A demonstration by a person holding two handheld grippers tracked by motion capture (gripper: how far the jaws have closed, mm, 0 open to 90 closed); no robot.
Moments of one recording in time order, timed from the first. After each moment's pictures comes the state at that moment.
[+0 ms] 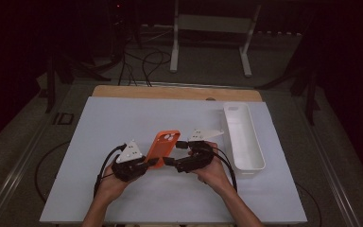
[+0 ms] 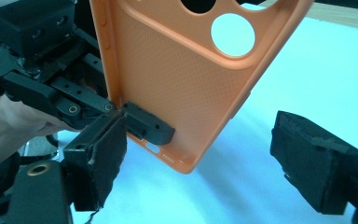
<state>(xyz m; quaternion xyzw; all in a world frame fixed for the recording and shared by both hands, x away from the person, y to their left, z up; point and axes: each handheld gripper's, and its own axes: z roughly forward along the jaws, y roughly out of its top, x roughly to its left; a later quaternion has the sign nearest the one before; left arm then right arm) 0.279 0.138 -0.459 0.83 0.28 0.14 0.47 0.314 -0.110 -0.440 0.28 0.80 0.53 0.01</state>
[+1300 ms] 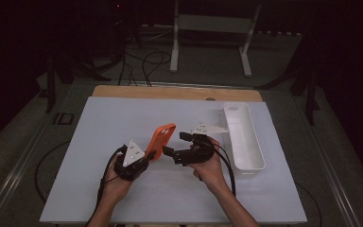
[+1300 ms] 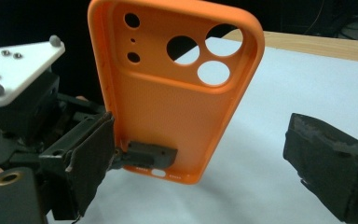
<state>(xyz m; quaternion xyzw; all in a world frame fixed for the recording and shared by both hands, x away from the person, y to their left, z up) 0.276 0.129 -0.465 0.80 0.33 0.23 0.44 0.316 -0.107 -0.424 0.35 0.75 0.56 0.05</state>
